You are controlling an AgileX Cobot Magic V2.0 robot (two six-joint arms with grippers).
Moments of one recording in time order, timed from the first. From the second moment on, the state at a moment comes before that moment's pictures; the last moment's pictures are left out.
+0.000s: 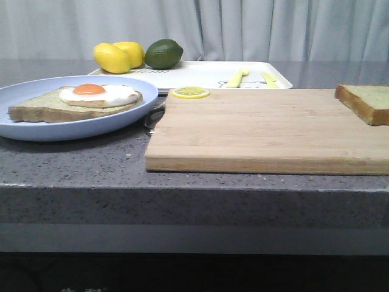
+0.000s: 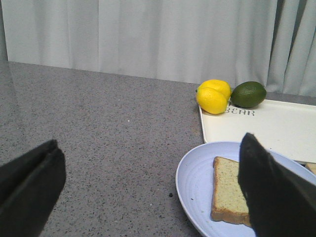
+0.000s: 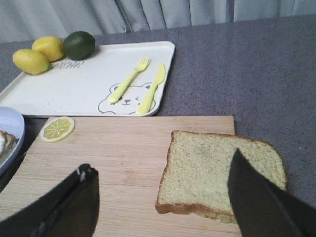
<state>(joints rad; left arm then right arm) -0.02 0.44 -0.46 0.00 0.20 -0.10 0.06 0.71 -0.73 0.24 0.46 -0.03</state>
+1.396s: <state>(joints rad) -0.02 0.44 -0.46 0.00 0.20 -0.10 -0.39 1.60 -1.14 0.60 0.85 -0.33</state>
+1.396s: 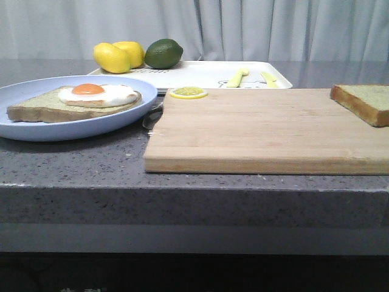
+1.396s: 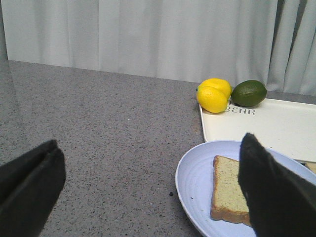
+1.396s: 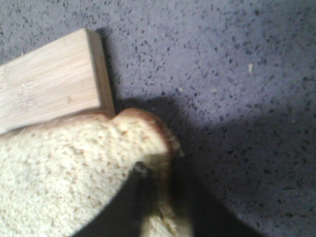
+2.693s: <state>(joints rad) -0.02 0.44 -0.46 0.00 0.20 -0.10 -0.02 1.42 -1.26 1.32 0.94 -0.38</state>
